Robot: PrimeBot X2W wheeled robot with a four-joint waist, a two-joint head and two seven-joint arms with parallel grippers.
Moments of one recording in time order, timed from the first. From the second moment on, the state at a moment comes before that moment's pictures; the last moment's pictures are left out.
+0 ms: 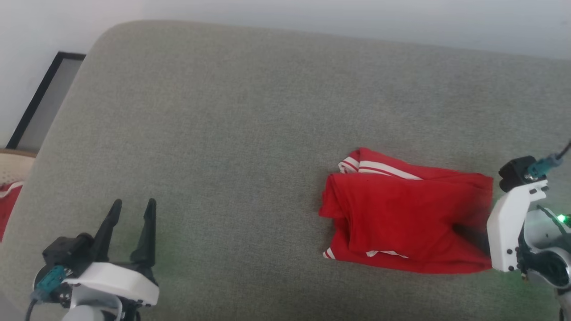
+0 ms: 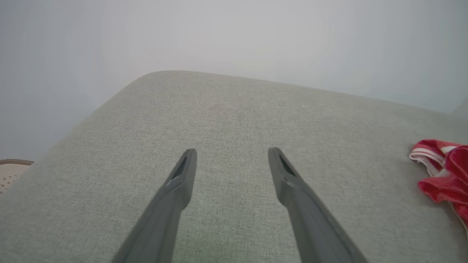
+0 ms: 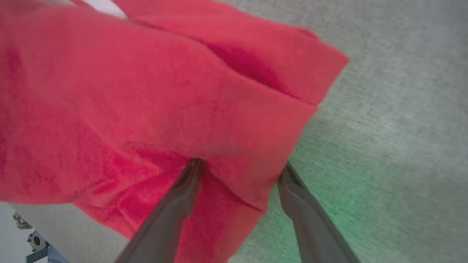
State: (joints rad) left arm -0.10 0.26 -0.01 0.27 -0.42 -0.13 -0.26; right arm -0.30 -0.52 0.22 0.19 0.68 0.13 0.81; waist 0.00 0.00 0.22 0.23
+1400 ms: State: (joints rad) left arm -0.28 0.26 -0.10 0.28 -0.43 -0.13 -0.26; right arm -0.57 -0.64 0.02 0.20 0.60 0.13 0.86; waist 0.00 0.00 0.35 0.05
